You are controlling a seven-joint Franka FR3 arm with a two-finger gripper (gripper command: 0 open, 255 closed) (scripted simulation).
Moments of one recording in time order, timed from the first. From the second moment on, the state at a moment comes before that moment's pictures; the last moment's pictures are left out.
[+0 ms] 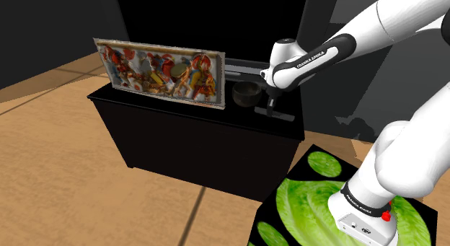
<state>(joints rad) 0.12 -0.14 -0.31 -2.48 -0.15 2.41 -0.51</state>
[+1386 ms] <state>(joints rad) 0.12 -0.29 -0.28 -2.33 -0.17 2.10 -0.51</state>
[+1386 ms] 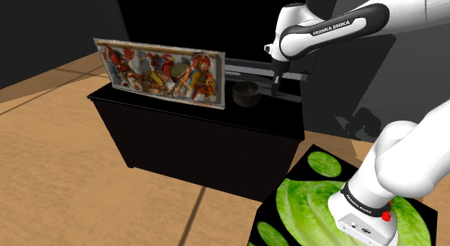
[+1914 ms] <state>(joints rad) 0.13 -0.27 -0.28 -2.22 -0.15 2.01 -0.52</state>
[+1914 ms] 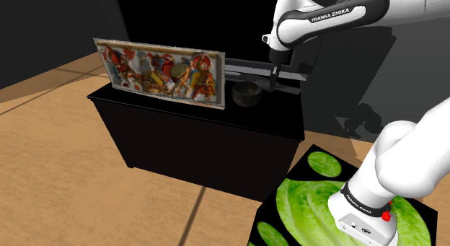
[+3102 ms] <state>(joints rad) 0.12 0.27 -0.29 -1.68 0.02 1.99 -0.60</state>
